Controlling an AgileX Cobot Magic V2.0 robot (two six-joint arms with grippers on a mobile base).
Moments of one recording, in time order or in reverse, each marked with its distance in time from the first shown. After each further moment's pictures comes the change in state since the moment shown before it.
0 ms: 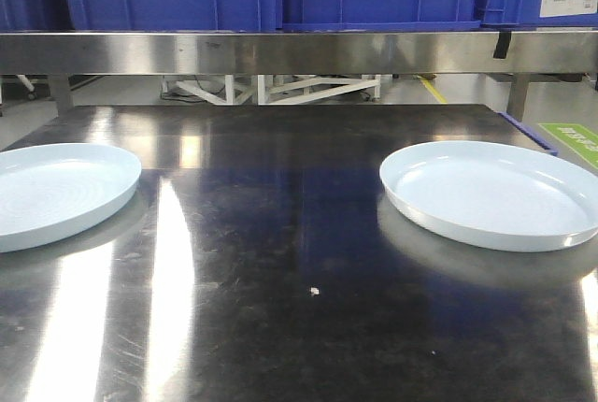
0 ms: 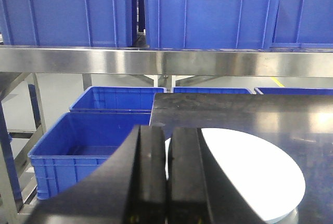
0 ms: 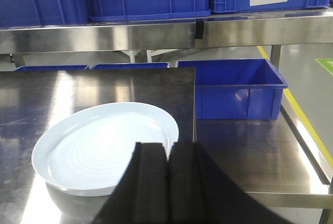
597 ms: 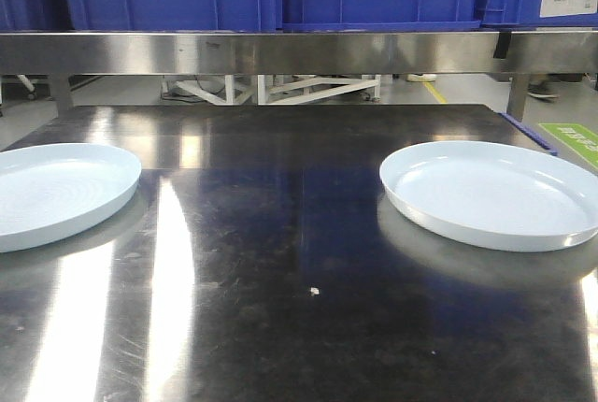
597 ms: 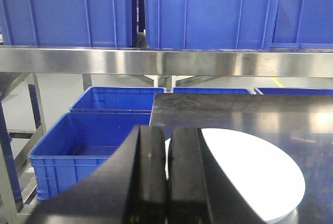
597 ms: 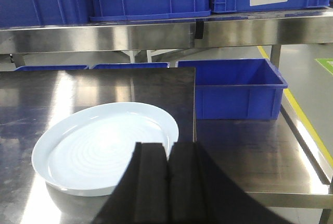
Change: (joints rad) left arm 0.000 0.000 0.000 0.000 -0.001 0.000; right arm 0.000 0.000 0.000 0.000 0.000 0.000
